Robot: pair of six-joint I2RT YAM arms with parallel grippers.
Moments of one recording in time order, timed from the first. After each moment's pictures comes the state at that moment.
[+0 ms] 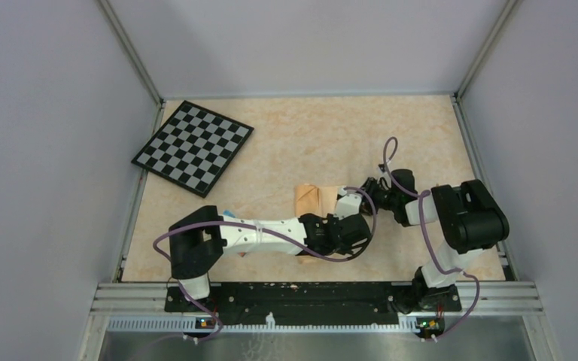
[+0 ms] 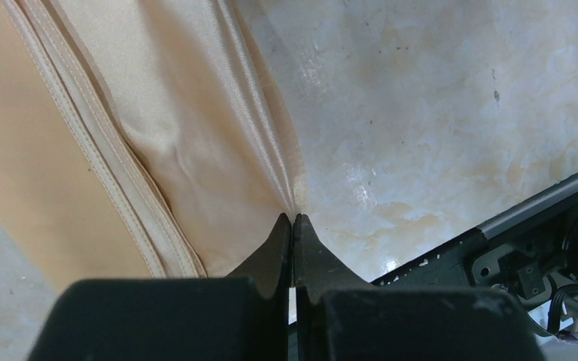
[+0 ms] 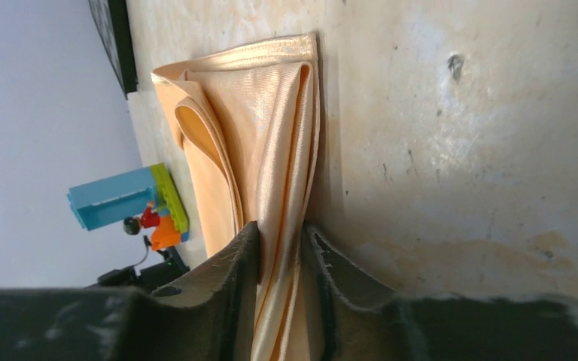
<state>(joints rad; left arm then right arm) -1.33 1.78 1.24 -0.42 -0.40 -0.88 0.20 1.68 0.43 0.60 -0.70 0.87</state>
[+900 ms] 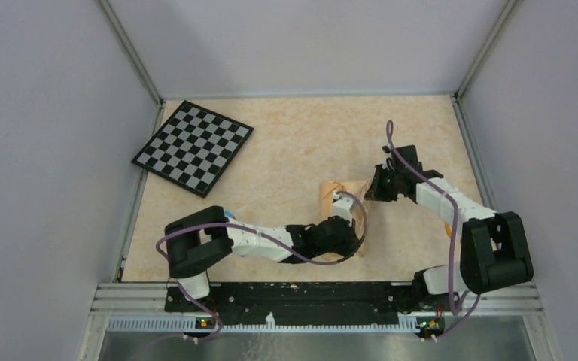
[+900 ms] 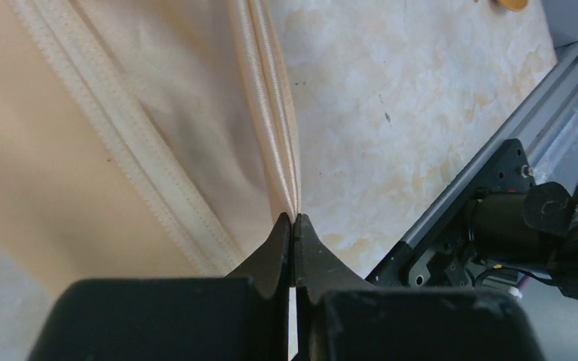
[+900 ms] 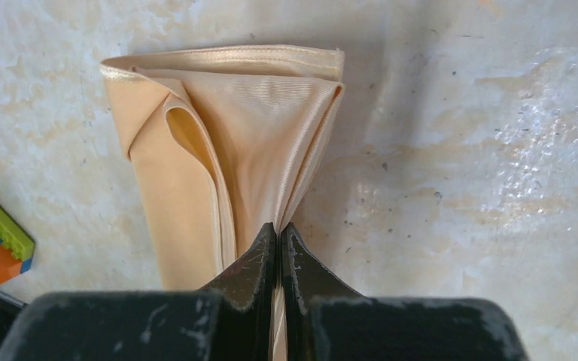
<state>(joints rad) -1.29 1.78 0.96 0.24 -0.21 -0.81 0.21 1.38 0.76 -0.33 -0.28 0.42</state>
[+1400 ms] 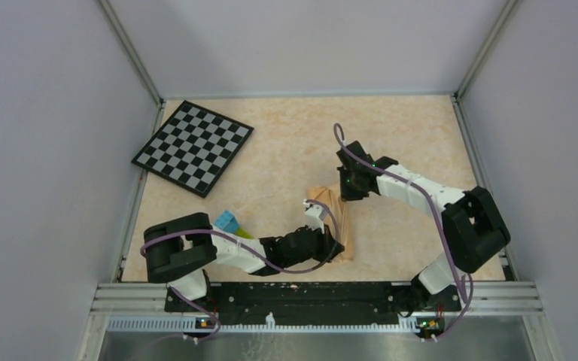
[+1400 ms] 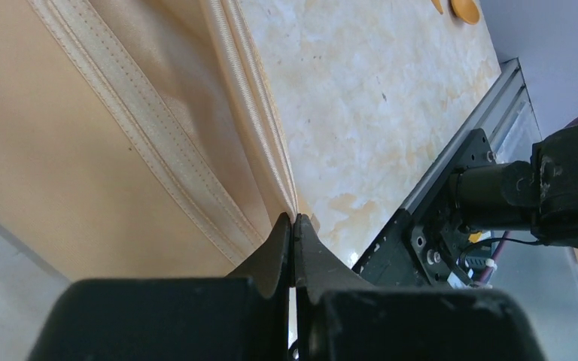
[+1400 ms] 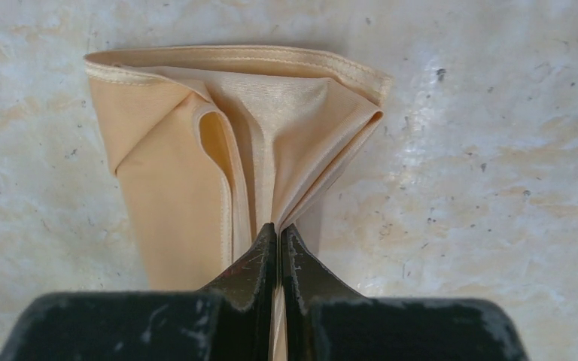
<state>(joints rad) -1.27 1.63 0.58 0.64 -0.19 -0.87 0.57 1.54 1.02 -0.55 0.09 0.49</state>
